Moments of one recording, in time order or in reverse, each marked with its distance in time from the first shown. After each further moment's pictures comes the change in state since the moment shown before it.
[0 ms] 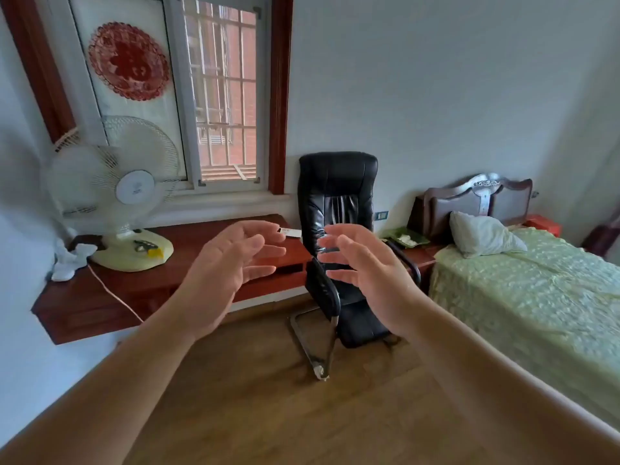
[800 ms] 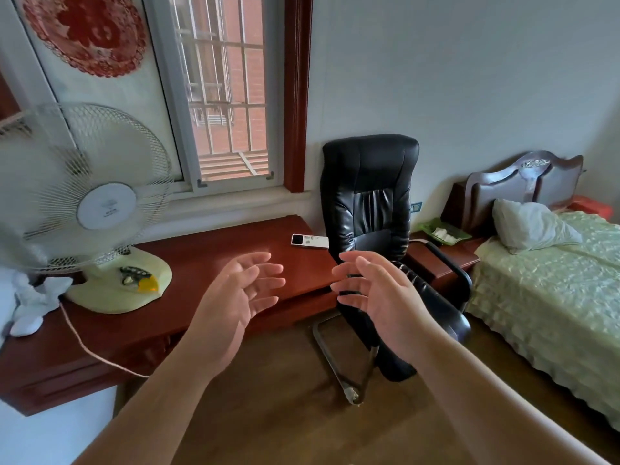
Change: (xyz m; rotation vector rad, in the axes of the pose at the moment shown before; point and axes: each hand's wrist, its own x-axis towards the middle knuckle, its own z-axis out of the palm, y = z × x) left_hand 0.183 -0.154 -0.143 -0.197 0.270 -0.274; right_hand 0.246 0.149 0.050 0.375 0.104 0.208
